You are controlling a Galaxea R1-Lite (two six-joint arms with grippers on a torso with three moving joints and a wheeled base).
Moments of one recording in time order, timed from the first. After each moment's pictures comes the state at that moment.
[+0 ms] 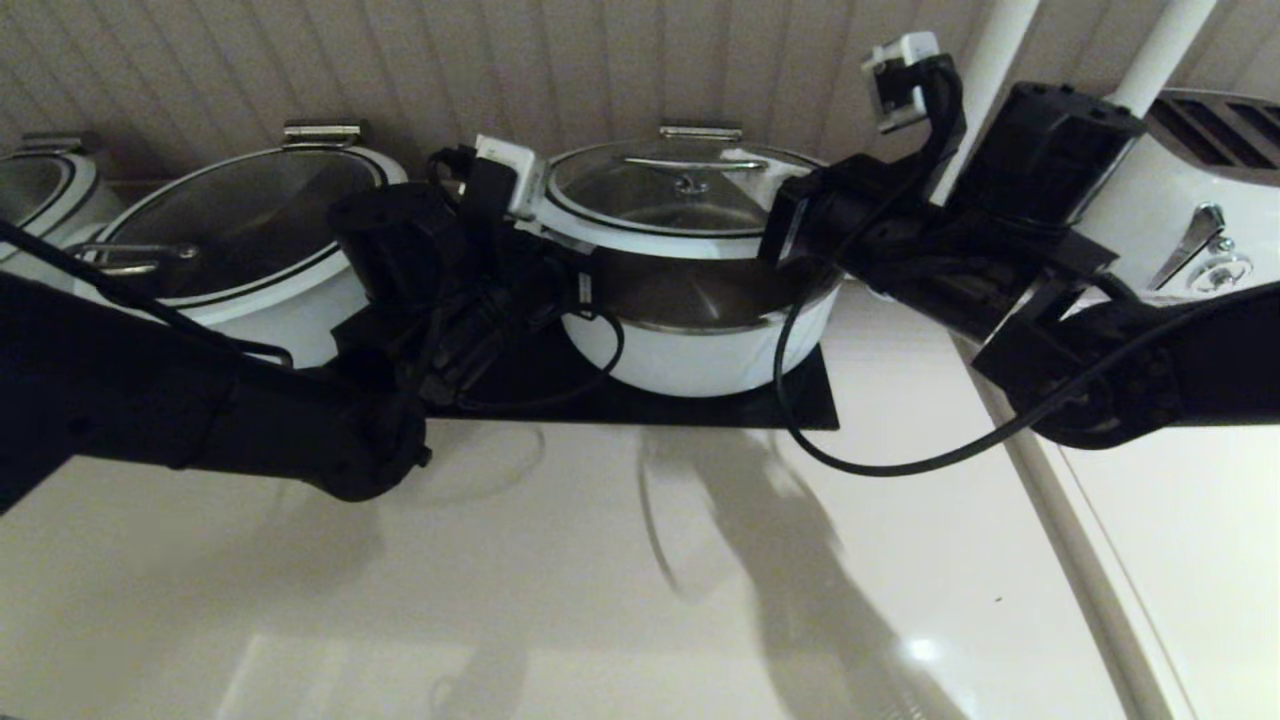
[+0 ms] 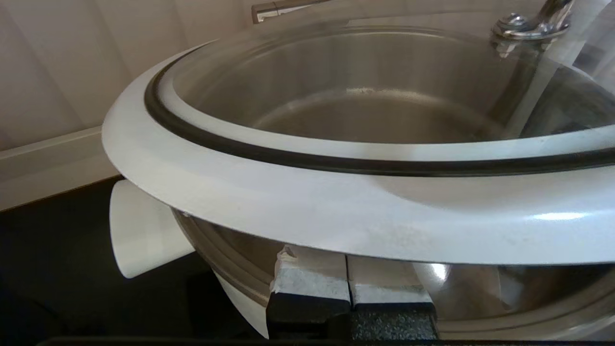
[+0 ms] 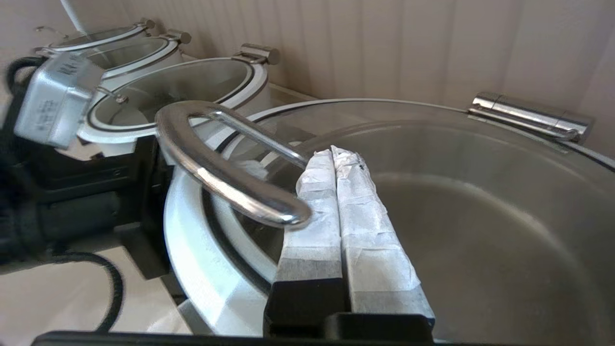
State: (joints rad) left arm -0.49 1.94 -1.12 -1.05 -0.01 0.14; right arm 0.54 1.89 -1.30 -0.92 0.26 -0.01
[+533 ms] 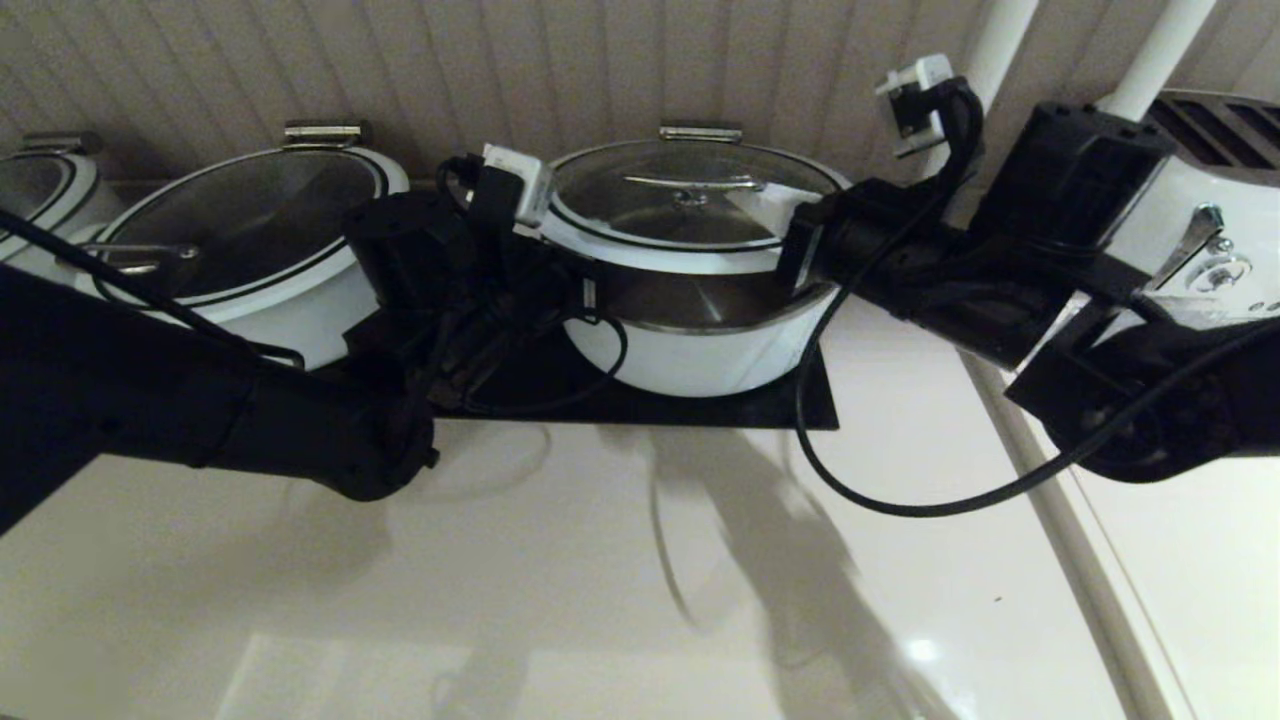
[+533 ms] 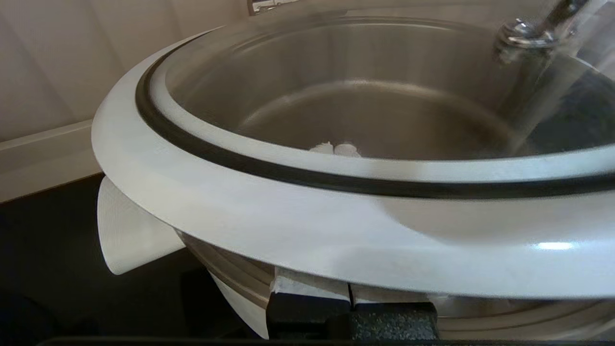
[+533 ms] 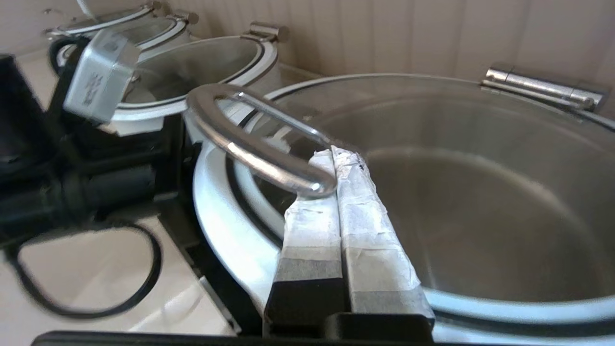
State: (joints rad) left arm -0.49 1.96 -1.13 -1.05 -0.01 0.13; right arm 0.55 1.83 -1.19 -0.92 0.26 -0.01
